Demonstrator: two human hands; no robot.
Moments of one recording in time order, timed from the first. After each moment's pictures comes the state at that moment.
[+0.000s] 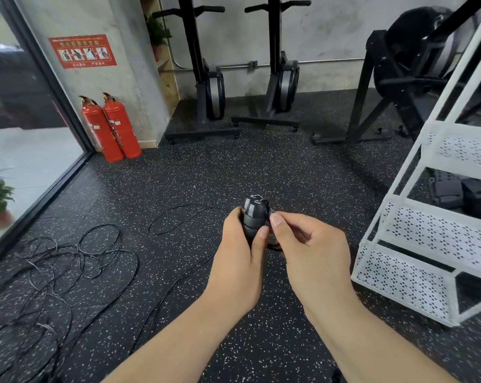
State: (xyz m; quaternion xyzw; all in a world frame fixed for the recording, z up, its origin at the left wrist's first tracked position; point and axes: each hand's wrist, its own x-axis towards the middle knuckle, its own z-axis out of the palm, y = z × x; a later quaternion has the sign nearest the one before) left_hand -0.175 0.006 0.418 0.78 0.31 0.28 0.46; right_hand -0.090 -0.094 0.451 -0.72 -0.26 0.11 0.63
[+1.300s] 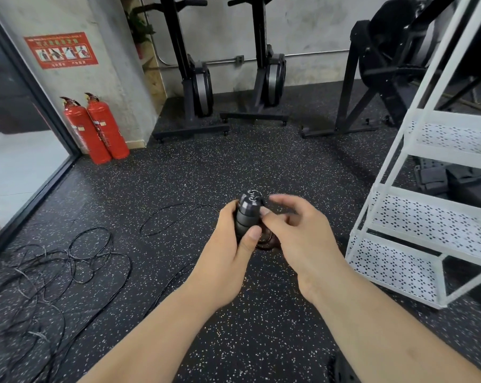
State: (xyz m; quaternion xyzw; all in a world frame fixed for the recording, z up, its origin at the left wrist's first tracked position) left_hand -0.182 0.019 0.421 0.83 0.22 0.22 0.47; right_hand -0.071 -0.089 0.461 -0.67 -0.15 0.26 0.67
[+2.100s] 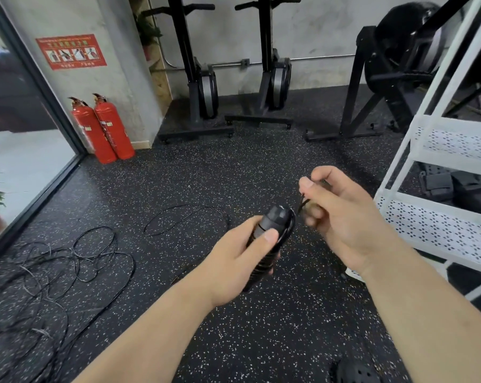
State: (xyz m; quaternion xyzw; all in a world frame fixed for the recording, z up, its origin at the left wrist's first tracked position) left_hand -0.185 0.023 0.440 0.79 0.14 0.11 0.58; right_hand -0.013 -0.108 0.480 -0.53 -0.26 0.32 0.74
